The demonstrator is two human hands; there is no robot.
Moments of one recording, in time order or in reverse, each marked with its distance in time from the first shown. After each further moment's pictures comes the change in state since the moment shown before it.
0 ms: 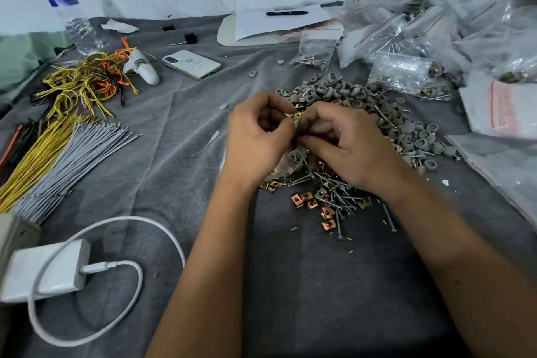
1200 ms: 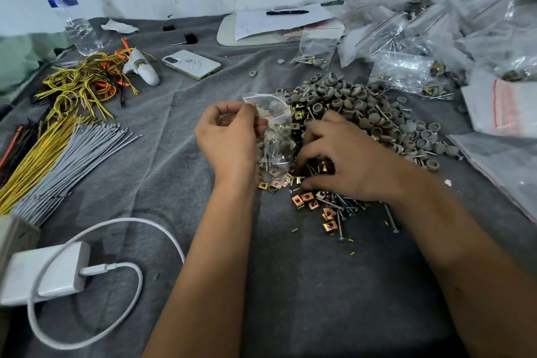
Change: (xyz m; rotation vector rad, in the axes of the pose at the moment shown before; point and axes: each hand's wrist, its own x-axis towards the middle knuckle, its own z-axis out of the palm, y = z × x) left_hand 0.007 -0.002 0.001 -0.437 0.587 -0.357; right_hand 0.001 -0.002 -0.009 -0.566 -0.354 -0.024
